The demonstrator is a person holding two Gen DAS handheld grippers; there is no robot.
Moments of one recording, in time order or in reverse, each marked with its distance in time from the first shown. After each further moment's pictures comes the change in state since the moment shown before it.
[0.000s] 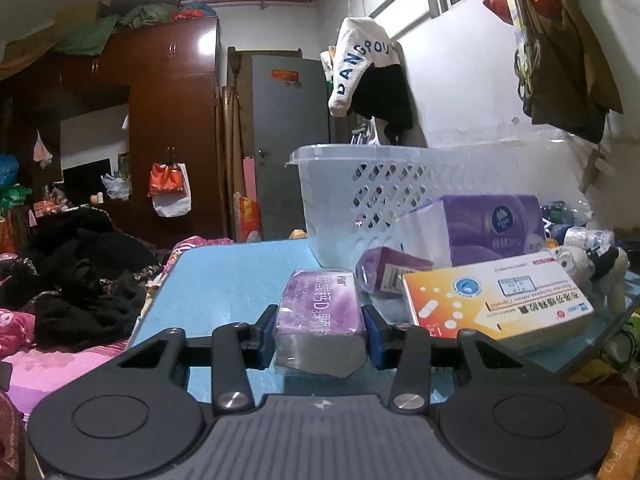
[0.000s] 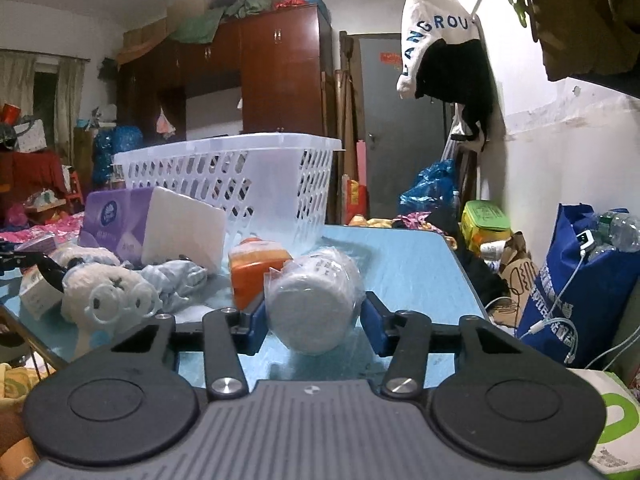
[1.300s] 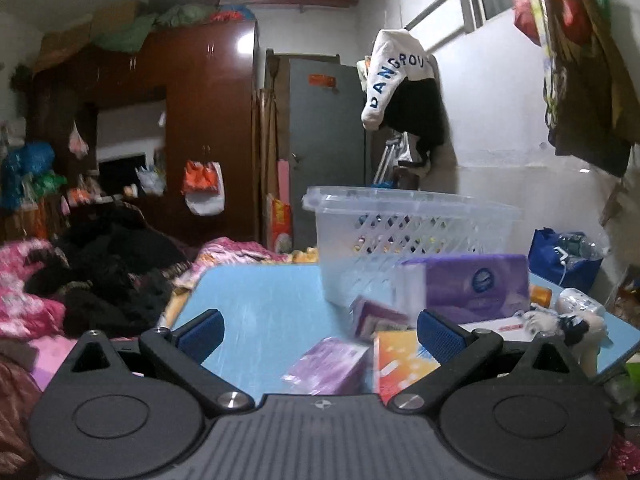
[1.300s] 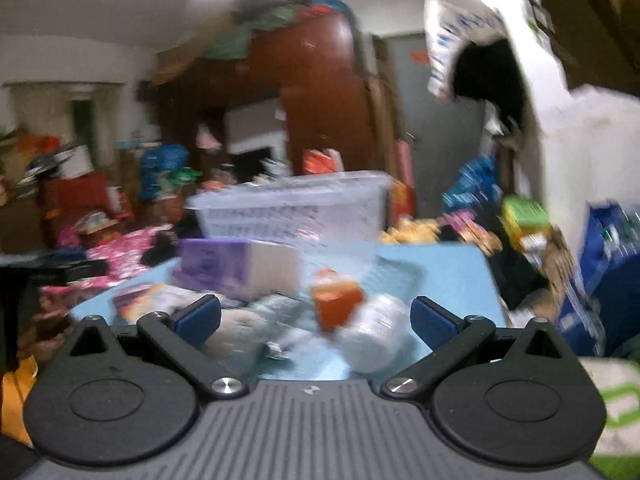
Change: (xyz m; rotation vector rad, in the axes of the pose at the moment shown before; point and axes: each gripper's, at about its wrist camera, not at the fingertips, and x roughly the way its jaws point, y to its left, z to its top) left arm -0.031 -0.024 0.036 -0.082 -0.005 0.088; right arm -0.045 0.007 0.020 0.093 0.031 0.075
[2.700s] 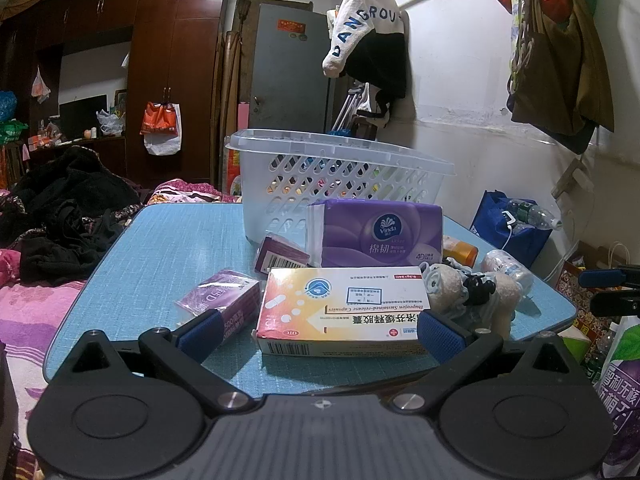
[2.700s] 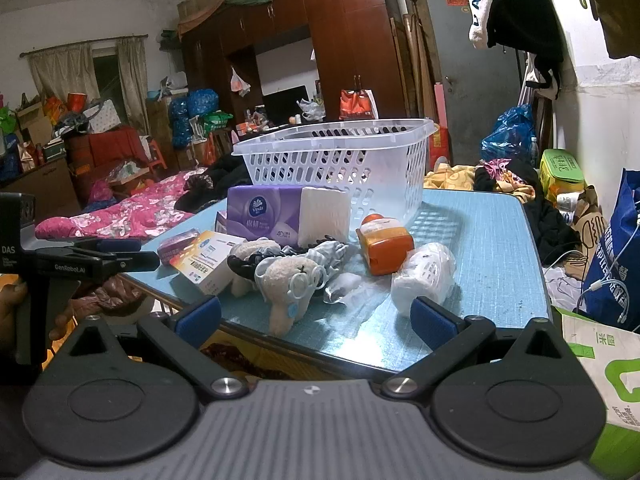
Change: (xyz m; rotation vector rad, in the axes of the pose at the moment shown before) left arm -0.011 -0.052 0.000 -0.041 0.186 -0.117; right arm -0.020 0.030 0.009 -0.045 0.177 0.167
